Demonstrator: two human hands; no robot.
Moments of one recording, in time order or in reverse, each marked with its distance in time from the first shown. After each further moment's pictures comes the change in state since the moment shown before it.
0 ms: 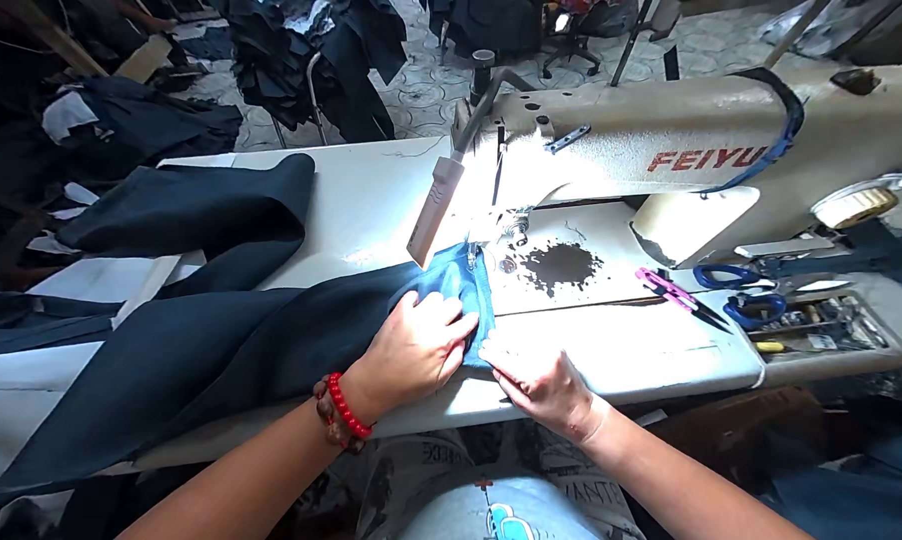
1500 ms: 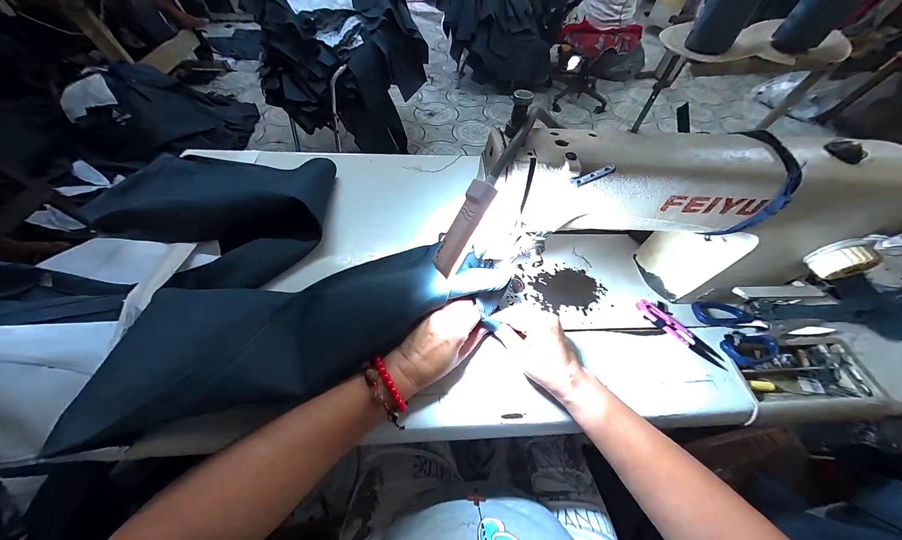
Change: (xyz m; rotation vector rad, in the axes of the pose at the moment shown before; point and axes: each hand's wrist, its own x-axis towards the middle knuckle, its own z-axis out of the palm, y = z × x) left_hand 0.018 -0.004 0.038 -0.079 0.310 -0.081; right_hand 0.041 0.036 0.011 0.230 0.006 0.313
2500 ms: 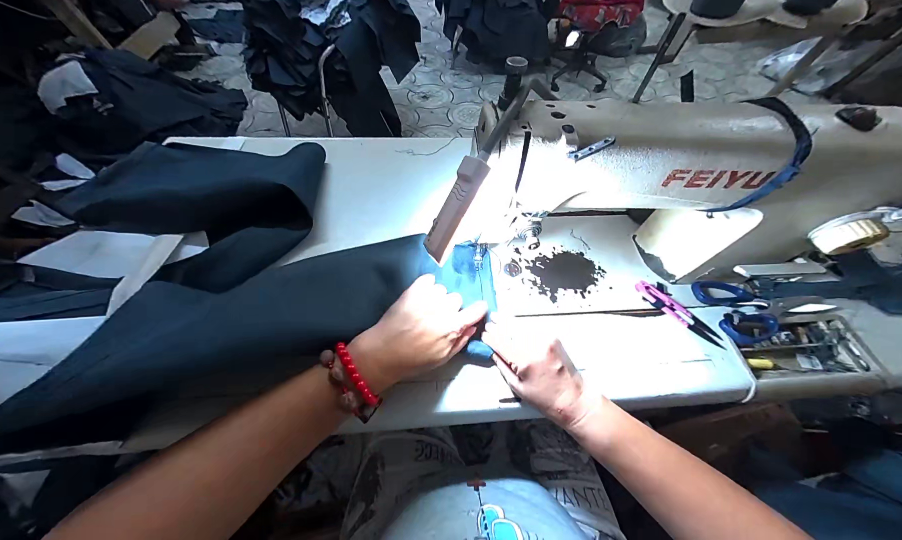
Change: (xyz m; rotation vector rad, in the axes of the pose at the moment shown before) left_hand 0.011 -0.005 -0.040 0.141 -0.343 0.192; right_hand -0.035 -0.020 -0.001 -0.346 -0.072 -0.265
